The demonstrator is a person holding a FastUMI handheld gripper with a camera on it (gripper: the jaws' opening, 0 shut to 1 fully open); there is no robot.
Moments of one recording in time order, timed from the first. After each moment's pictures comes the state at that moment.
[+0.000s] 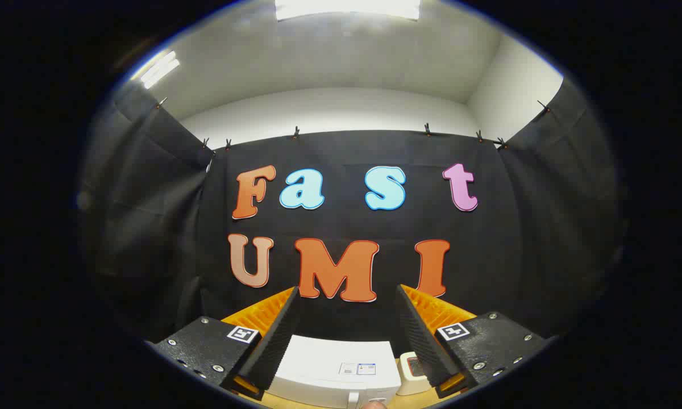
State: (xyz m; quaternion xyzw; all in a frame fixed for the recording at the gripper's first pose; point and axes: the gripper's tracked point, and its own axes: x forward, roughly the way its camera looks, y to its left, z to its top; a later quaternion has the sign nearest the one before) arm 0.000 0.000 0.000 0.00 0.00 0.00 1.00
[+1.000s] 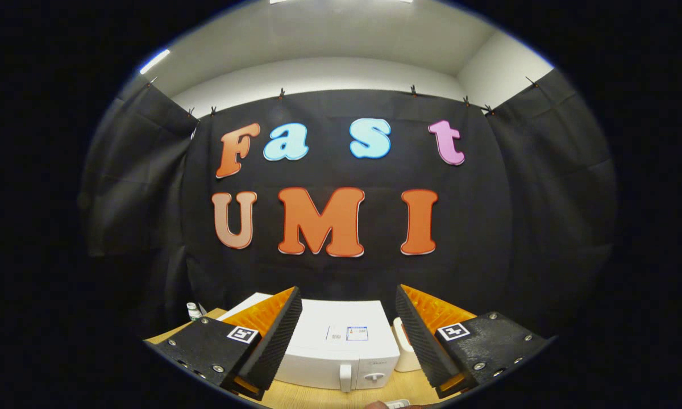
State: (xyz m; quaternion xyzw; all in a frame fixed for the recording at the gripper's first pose) arm -0.013 -0.024 -0.144 0.01 0.11 -0.04 0.99
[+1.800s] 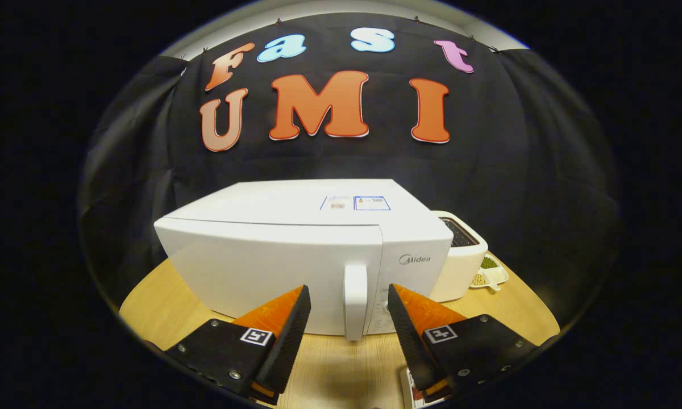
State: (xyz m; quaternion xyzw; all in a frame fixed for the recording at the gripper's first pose) arm -0.029 -0.009 -0.388 0.00 0.31 -0.04 0.95
